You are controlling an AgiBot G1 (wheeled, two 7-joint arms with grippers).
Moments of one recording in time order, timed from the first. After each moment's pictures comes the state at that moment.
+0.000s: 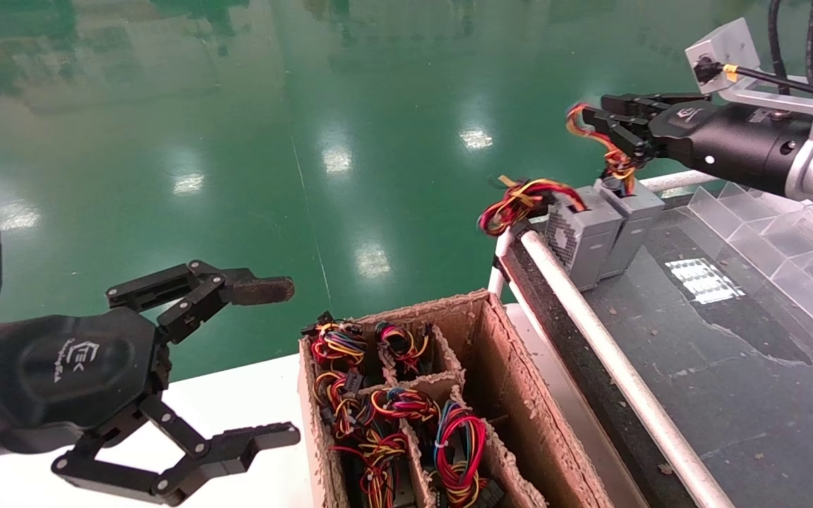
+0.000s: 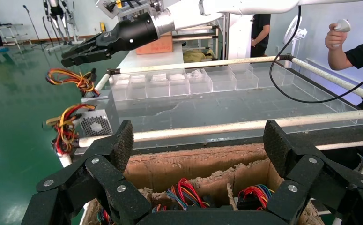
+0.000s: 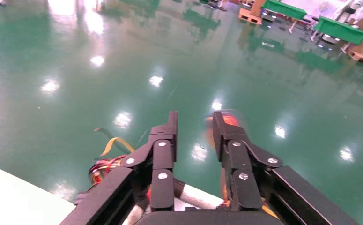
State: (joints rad) left arm -1.10 0.57 0.39 -1.25 0.65 1.45 -0.13; right arm 1.84 -1.03 -0.41 0.00 -1.26 -1.07 -0.29
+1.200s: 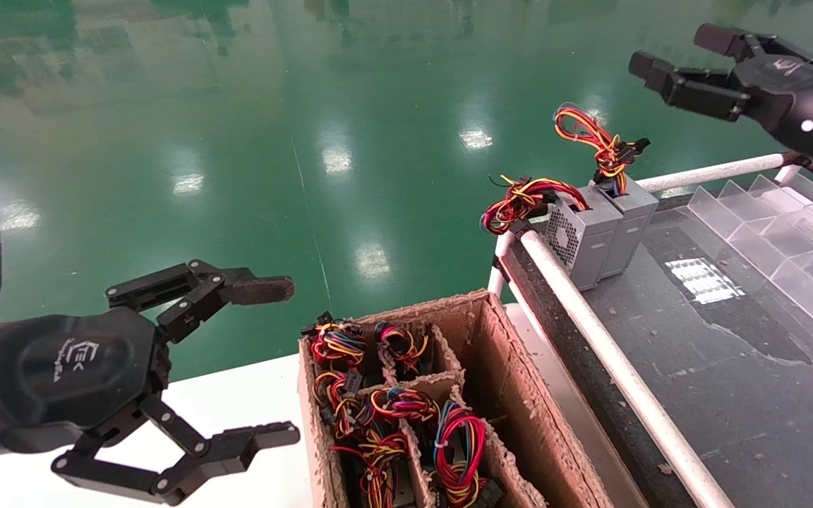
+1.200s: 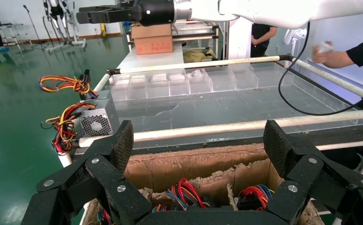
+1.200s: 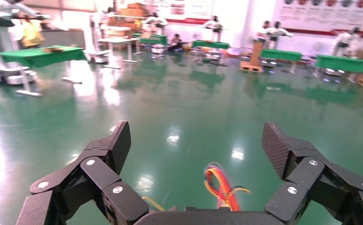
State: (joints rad) left arm -1.10 0.57 0.39 -1.25 0.65 1.45 -0.13; right arm 1.61 -0.87 -0.31 0.37 -1.01 -1.16 -0.08
